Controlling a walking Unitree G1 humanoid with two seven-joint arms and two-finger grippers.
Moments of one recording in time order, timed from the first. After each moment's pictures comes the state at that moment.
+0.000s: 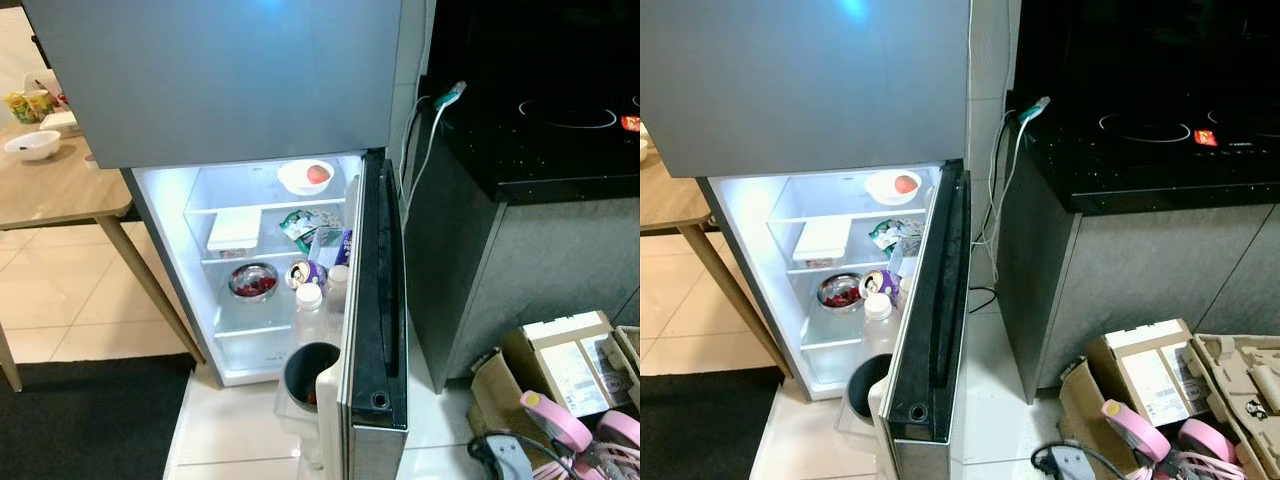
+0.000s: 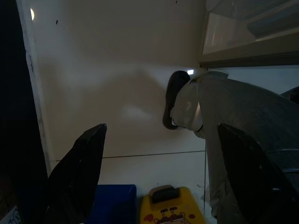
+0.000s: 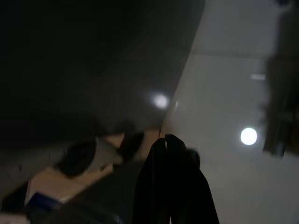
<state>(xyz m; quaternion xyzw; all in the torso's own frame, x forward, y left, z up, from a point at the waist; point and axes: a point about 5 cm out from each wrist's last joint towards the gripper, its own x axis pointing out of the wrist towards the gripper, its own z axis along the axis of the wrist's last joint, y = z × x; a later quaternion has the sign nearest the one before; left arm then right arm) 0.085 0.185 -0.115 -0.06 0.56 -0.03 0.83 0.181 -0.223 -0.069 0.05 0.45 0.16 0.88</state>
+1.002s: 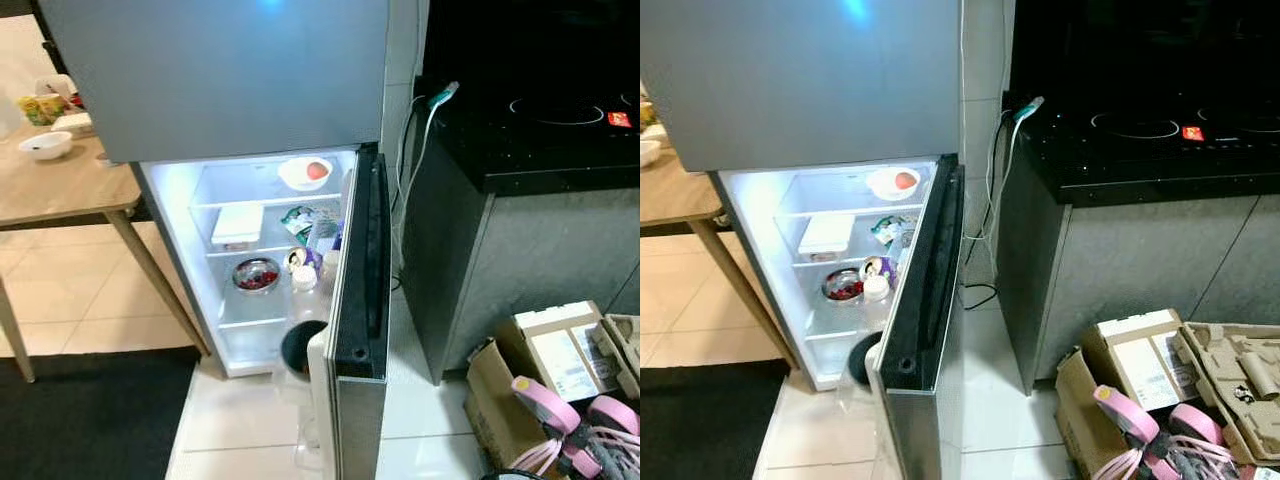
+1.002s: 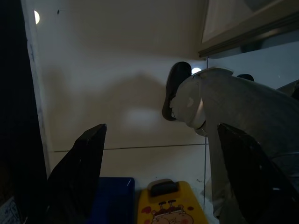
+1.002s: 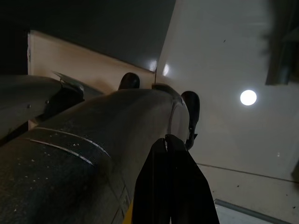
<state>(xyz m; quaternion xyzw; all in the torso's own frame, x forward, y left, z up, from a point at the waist) 0.091 0.185 -0.114 -0.06 0.56 -0.03 0.83 0.122 -0.233 -0.093 0.06 0.53 0.11 0.84</state>
